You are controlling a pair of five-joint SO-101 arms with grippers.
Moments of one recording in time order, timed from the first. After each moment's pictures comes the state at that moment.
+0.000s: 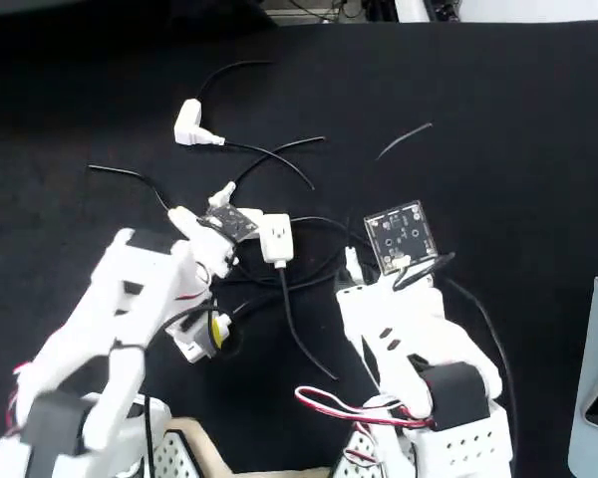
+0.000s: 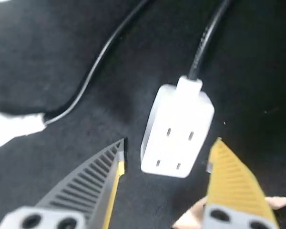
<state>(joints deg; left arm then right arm) 8.1 -18.9 49.6 69.8 -29.1 -14.2 -83.3 62.7 72.9 3.5</state>
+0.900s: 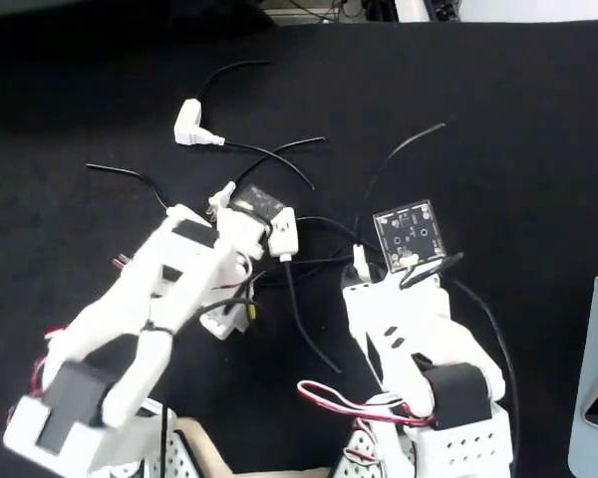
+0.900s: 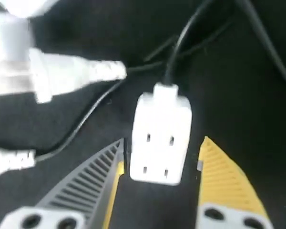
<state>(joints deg) 17.6 -11.3 42.1 64.7 -12.9 -11.8 -83.5 62.7 72.9 3.5</state>
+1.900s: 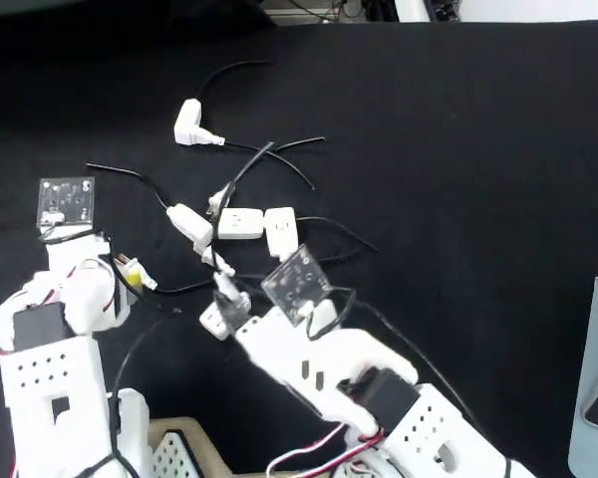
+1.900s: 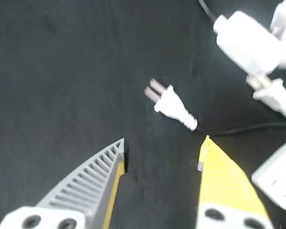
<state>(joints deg) -20.7 -61.4 59.9 66.9 -12.9 -48.0 -83.4 85.1 32.0 -2.6</state>
